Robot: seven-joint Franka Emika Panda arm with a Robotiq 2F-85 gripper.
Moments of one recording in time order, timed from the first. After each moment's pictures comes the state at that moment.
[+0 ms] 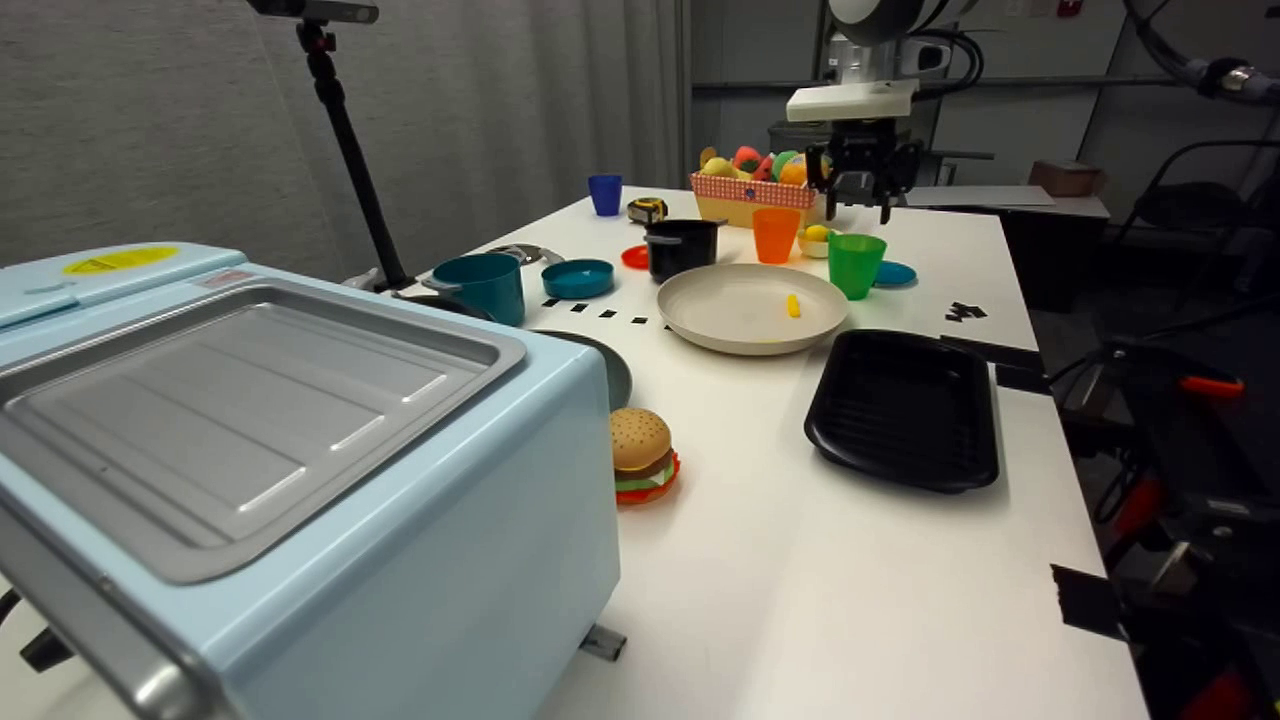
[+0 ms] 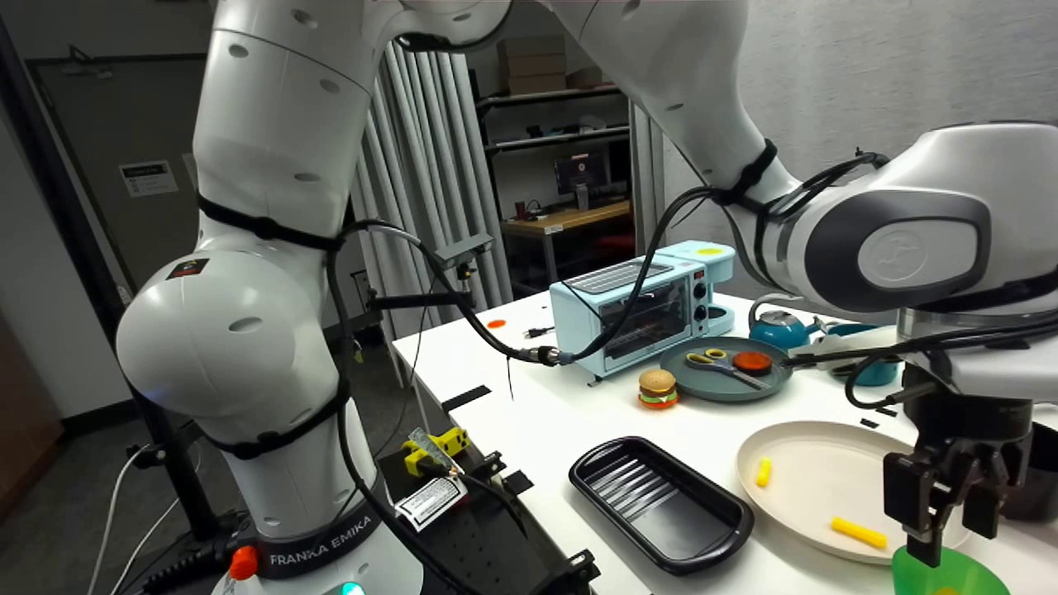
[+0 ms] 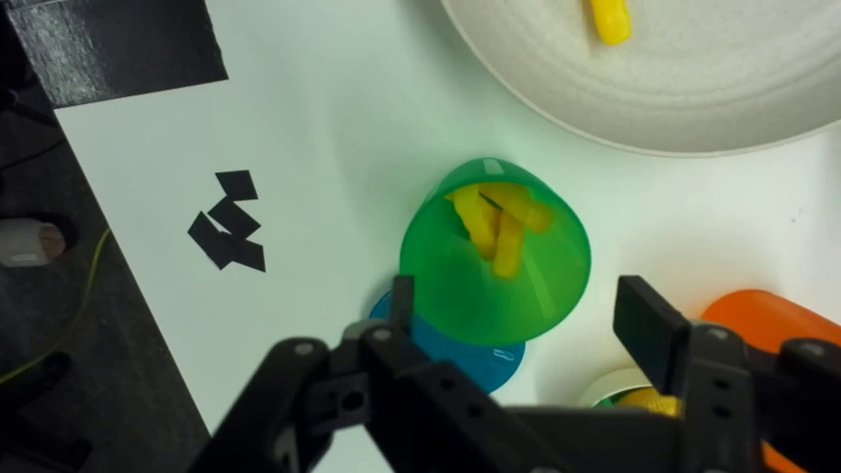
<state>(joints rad) -0.12 0.47 -0.41 -2.11 0.10 2.53 1.14</state>
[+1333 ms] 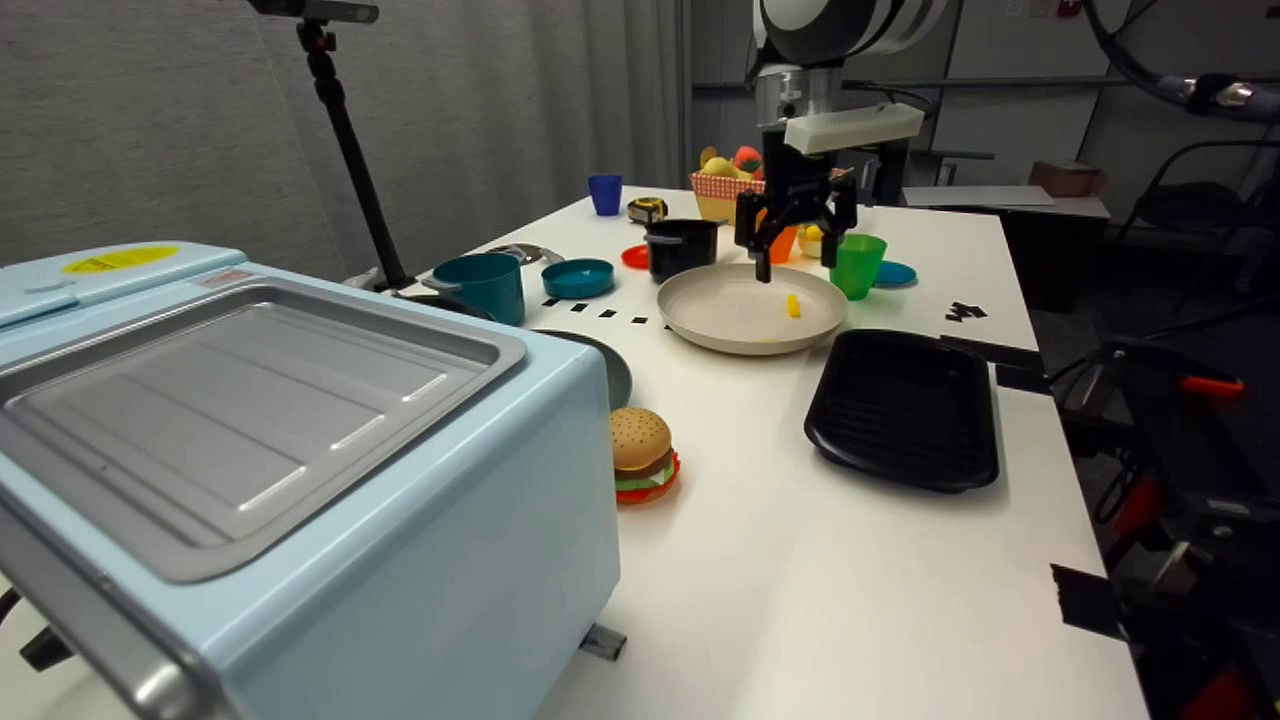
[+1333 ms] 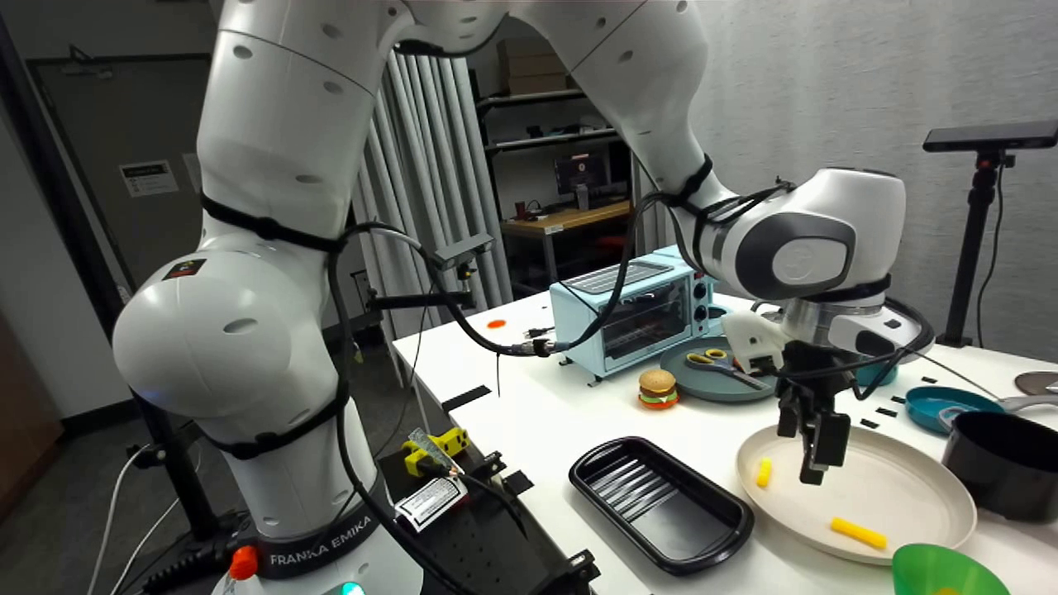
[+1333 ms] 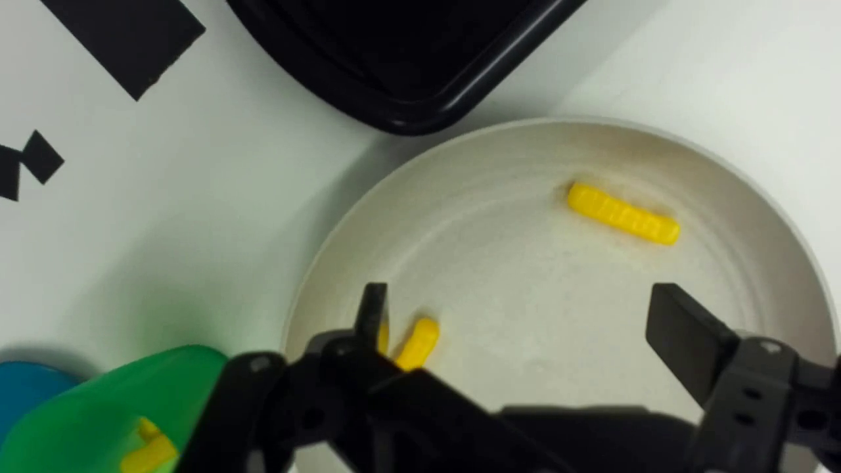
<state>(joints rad) -0.15 0.49 -0.14 -2.10 0.14 2.46 0.32</state>
